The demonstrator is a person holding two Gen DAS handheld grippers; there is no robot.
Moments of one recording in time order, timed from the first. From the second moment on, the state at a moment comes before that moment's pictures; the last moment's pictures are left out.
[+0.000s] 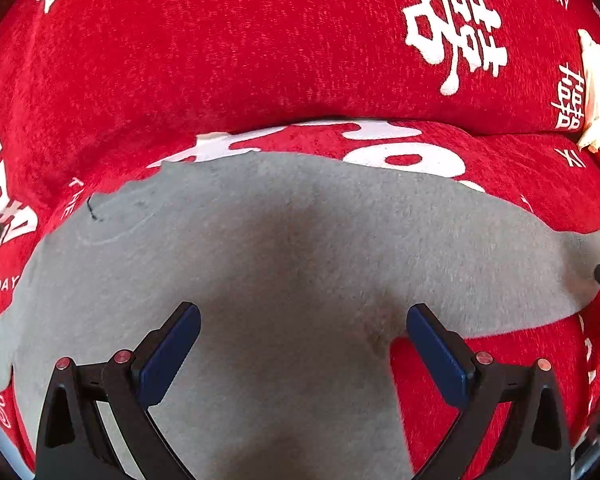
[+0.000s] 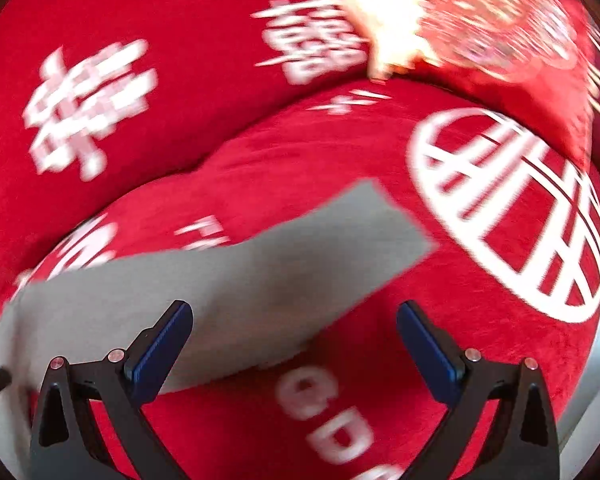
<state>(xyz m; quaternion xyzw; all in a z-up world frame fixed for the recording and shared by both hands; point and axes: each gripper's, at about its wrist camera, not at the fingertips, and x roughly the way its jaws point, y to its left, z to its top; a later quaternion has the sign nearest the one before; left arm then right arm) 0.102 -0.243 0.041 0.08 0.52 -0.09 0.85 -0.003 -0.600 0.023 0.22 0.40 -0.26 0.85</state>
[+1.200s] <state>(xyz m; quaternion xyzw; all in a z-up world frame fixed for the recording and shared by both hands) 0.080 -0.178 0.027 0.04 0.51 -0.10 0.85 -0.011 -0.582 0.104 0.28 0.32 -0.15 0.89</state>
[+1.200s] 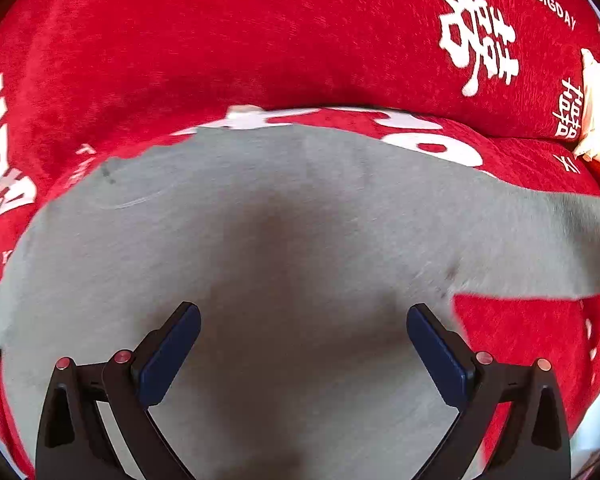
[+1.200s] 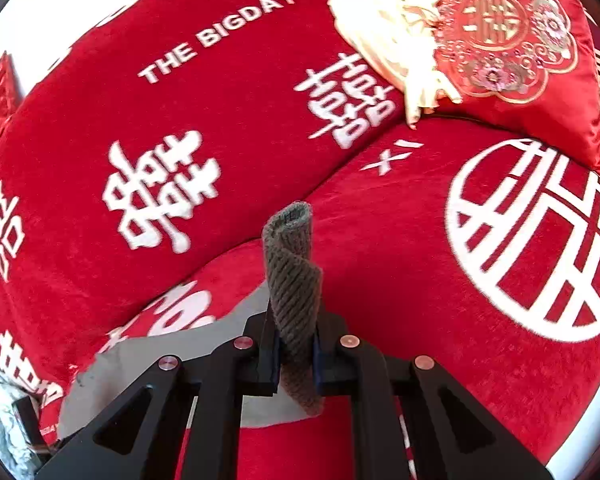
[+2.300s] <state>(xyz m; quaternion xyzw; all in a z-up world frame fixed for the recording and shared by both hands) 0.027 0.041 0.023 -0.02 0.45 -0.02 0.89 0.057 -0.300 0.141 0.18 0.36 -0.04 0.91</state>
